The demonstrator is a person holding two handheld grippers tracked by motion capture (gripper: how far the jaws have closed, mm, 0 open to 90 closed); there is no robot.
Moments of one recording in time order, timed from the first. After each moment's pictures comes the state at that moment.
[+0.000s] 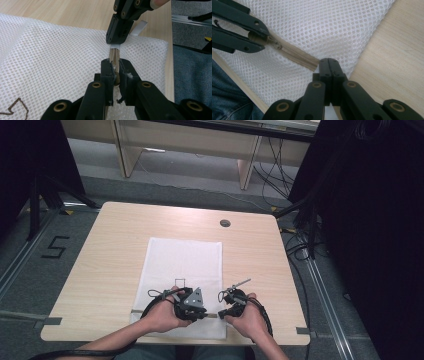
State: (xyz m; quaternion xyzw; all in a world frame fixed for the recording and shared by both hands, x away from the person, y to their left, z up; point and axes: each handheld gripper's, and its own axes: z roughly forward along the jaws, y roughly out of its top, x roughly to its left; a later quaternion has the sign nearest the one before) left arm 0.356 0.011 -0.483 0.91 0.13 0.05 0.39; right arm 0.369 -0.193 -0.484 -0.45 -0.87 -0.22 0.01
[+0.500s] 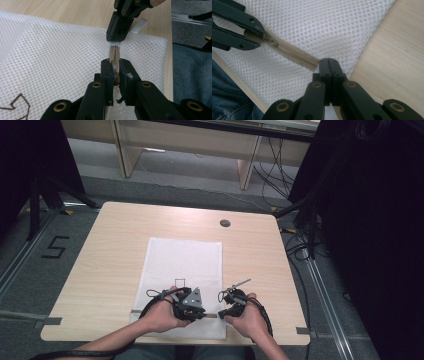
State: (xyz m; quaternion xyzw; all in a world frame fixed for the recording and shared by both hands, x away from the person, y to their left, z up) left arm 0.355 0.015 -0.482 0.91 0.13 0.05 0.38; right arm 0.369 -0.193 -0.484 -0.45 -0.87 -0.22 0.01
